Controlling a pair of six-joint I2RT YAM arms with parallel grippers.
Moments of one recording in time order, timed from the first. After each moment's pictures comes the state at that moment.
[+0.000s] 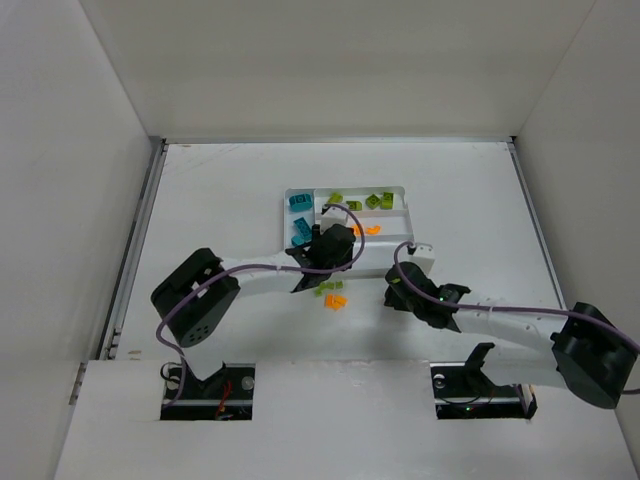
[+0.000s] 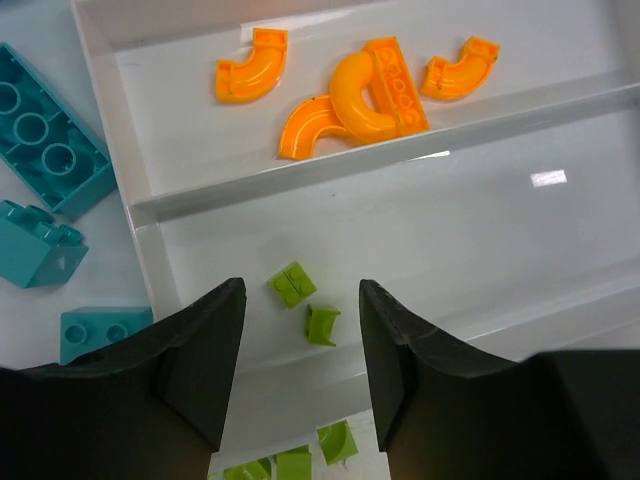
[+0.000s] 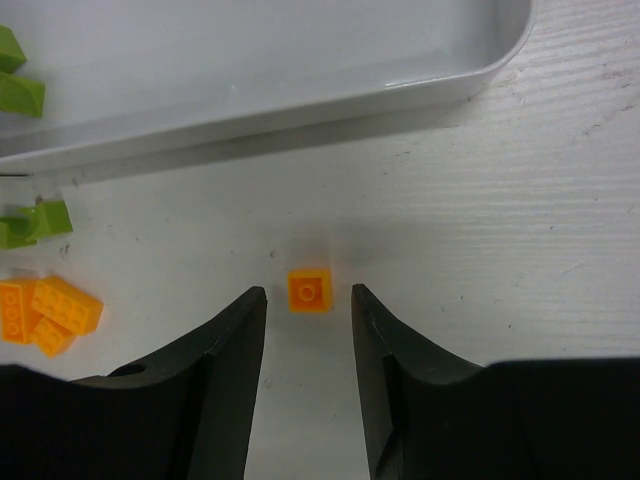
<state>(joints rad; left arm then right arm) -0.90 1.72 0.94 0.06 -0.45 -0.54 0.86 1.17 0.48 -0.23 0.46 0.87</state>
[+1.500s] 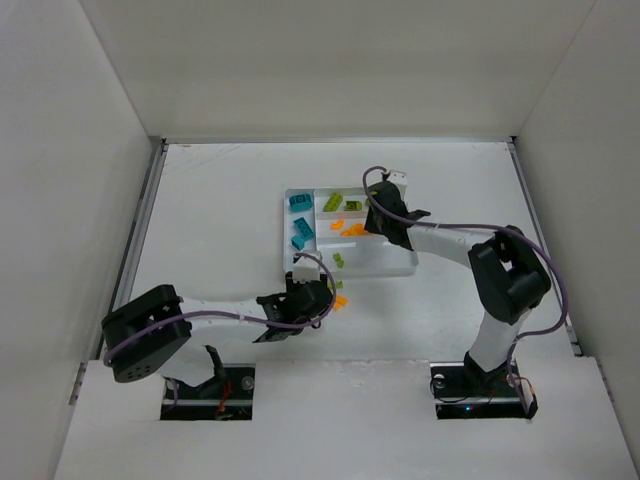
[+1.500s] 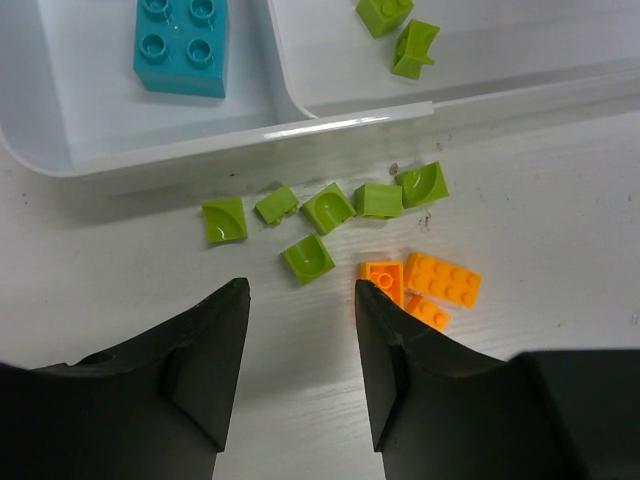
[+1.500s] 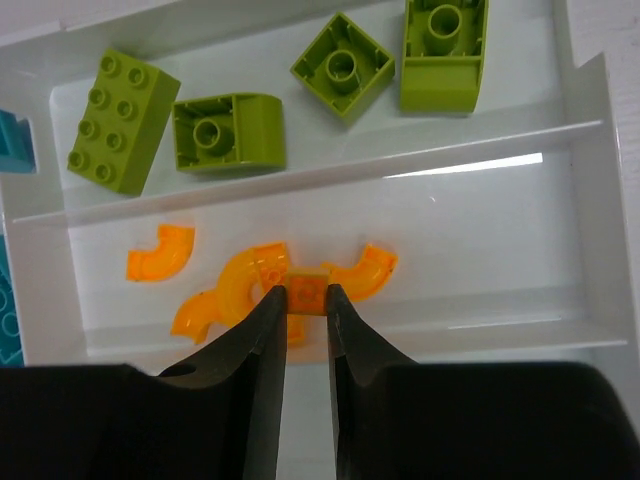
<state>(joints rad) -1.12 1.36 0.49 0.06 -0.62 -0.76 0.57 1.78 1.11 -0.07 0.36 0.59</state>
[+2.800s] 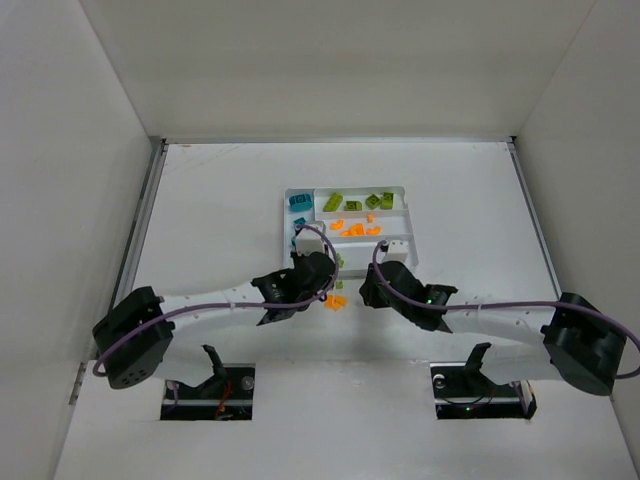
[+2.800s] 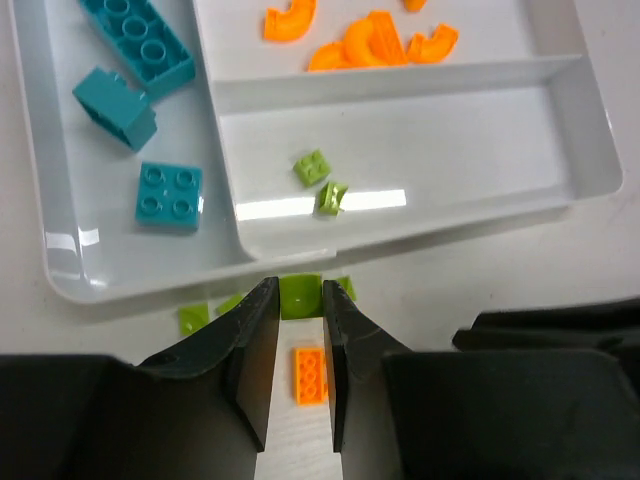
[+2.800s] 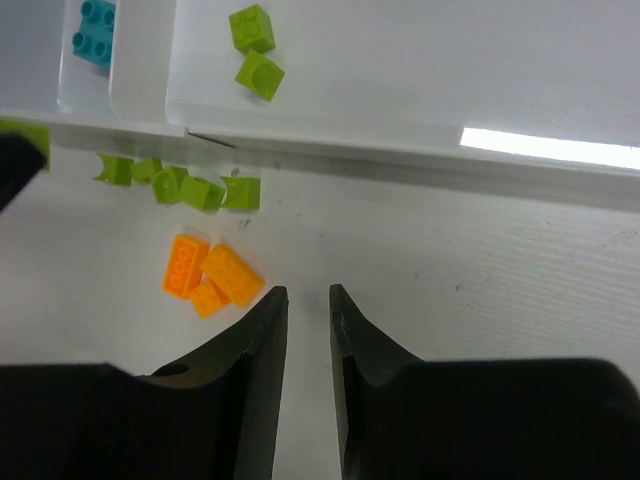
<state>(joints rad) -1.05 1.30 0.66 0.00 -0.61 -0.69 0.96 1.25 0.54 0.00 0.36 0.74</state>
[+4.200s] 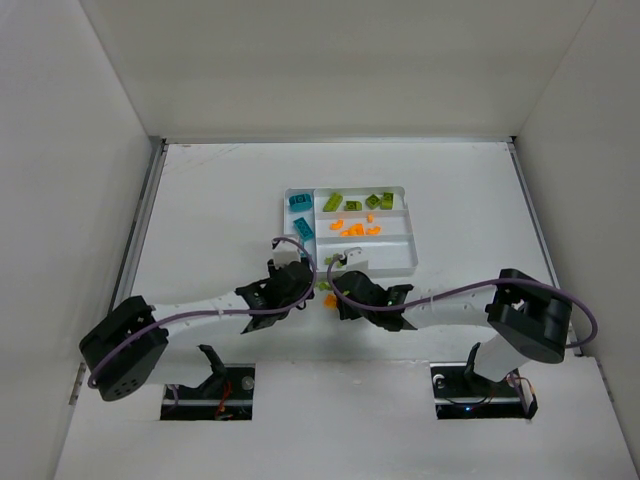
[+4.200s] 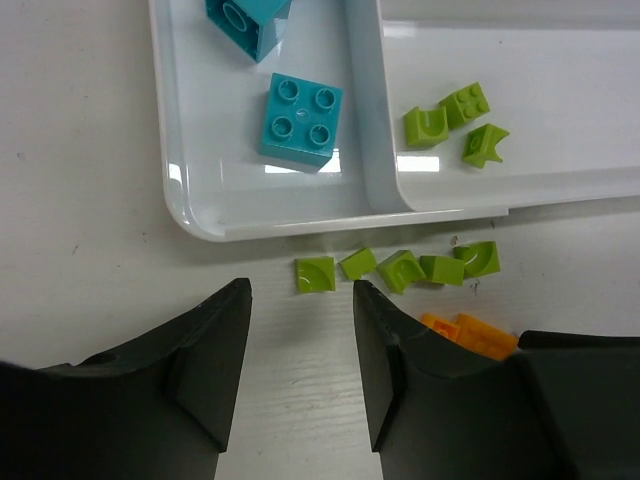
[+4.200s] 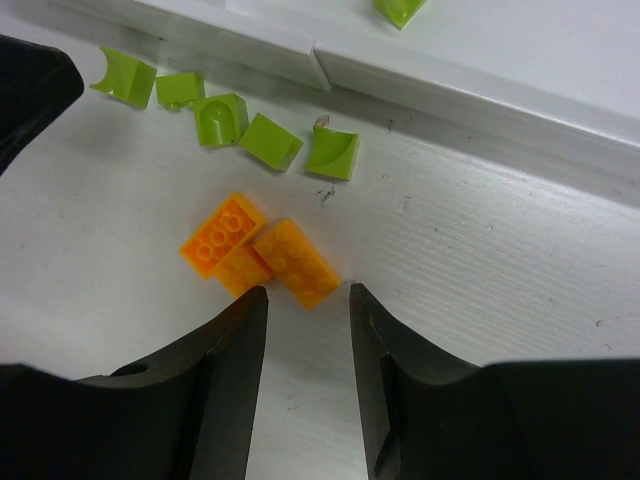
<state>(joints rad) -0.94 1.24 0.49 -0.01 -0.54 -0.73 1.11 1.55 0.71 -0.03 0.40 0.65</state>
